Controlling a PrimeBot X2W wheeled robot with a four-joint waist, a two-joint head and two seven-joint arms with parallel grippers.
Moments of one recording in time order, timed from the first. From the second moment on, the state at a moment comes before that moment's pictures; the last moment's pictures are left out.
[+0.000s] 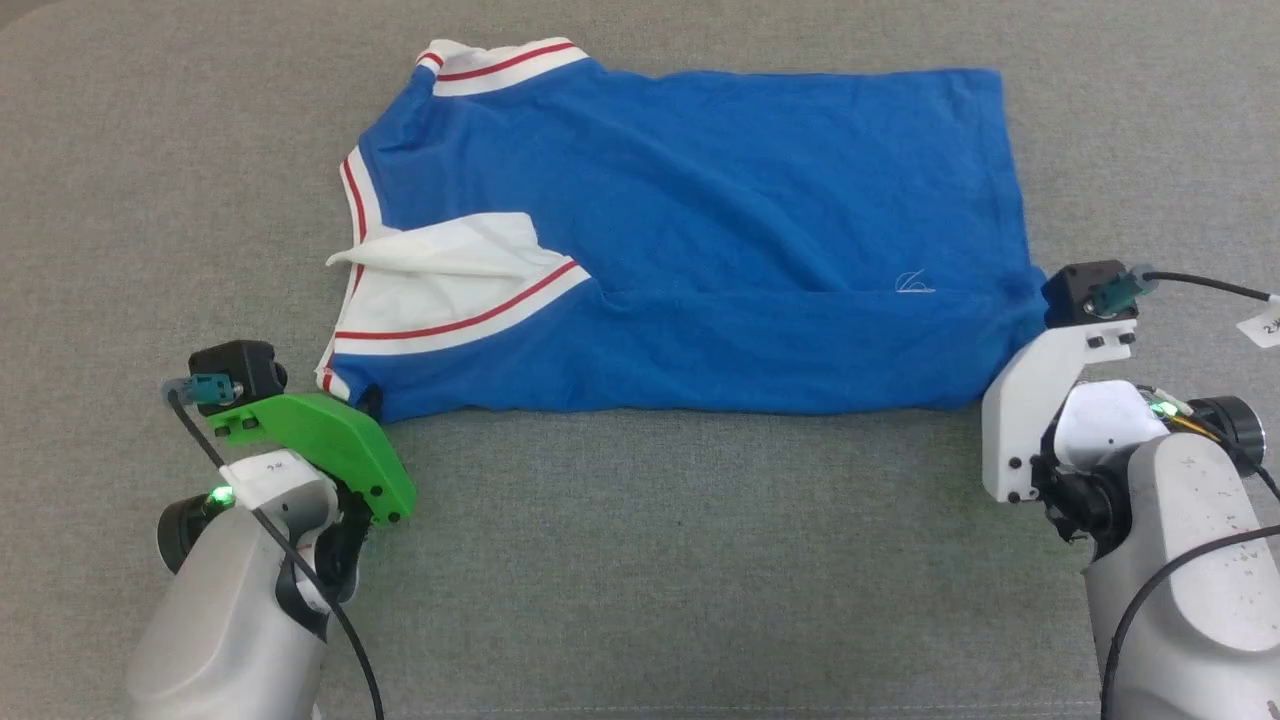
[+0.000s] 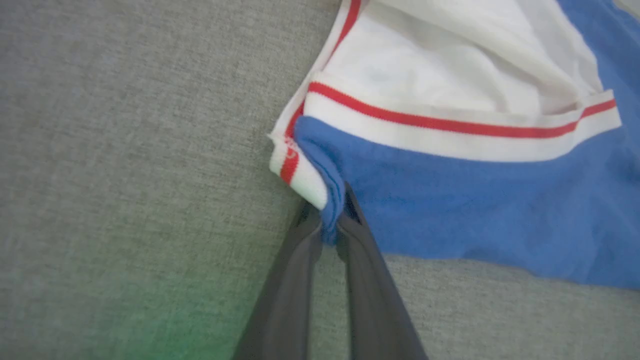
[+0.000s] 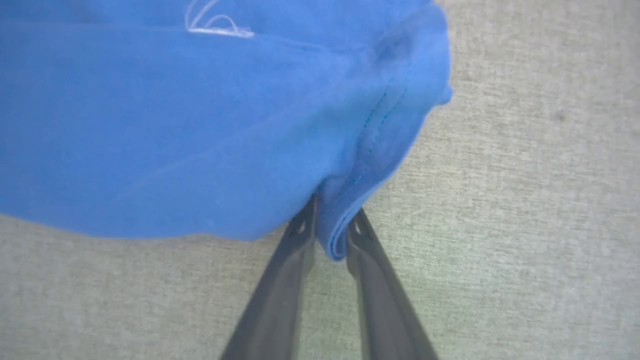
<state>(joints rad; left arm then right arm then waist) -0.40 0.30 -0.28 0.39 -0.72 0.22 0.26 -0.45 -0.05 -0.11 0.33 0.02 0.13 0.76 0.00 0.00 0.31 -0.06</state>
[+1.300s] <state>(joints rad) 0.00 0.31 -0.30 0.19 -0.75 0.28 0.19 0.00 -0.05 -0.21 0.26 0.23 0.13 0.47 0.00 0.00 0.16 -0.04</state>
